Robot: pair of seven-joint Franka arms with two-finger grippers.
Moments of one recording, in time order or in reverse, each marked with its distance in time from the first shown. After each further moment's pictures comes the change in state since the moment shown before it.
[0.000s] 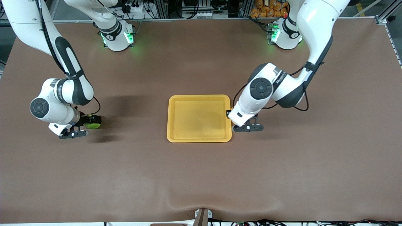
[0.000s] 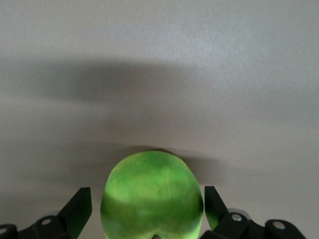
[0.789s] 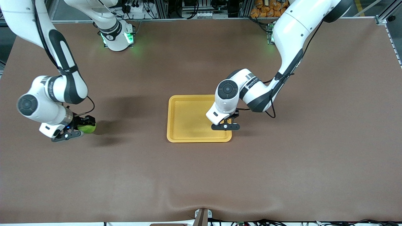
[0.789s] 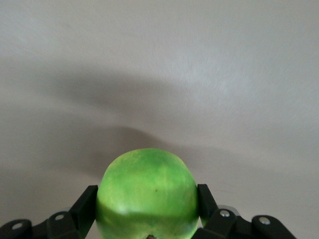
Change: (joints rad) left arm -0.192 0.149 0.089 0.101 0.128 0.000 -0.118; right arm 0.001 -0.080 0.009 0.114 0.000 -0.113 -0.142
